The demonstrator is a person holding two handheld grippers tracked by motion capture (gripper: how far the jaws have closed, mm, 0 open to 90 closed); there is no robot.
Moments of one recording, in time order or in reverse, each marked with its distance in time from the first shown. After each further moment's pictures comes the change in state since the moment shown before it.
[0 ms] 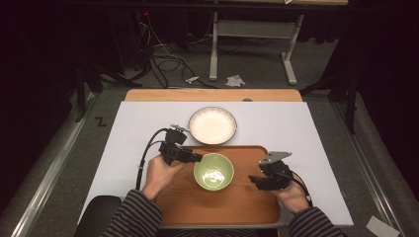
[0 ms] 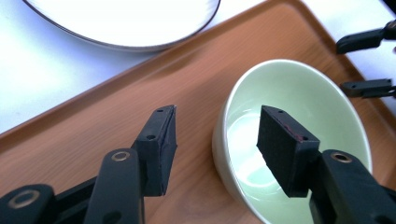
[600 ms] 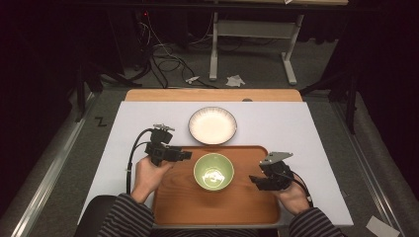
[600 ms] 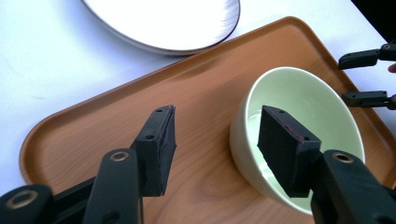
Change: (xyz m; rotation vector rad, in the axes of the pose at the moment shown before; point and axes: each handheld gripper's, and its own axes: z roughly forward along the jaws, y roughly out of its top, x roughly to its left) left arm 0.016 -0.014 -0.026 -0.056 0.021 -0.048; right arm 0.001 -0.001 -0.003 -0.010 -0.006 -0.003
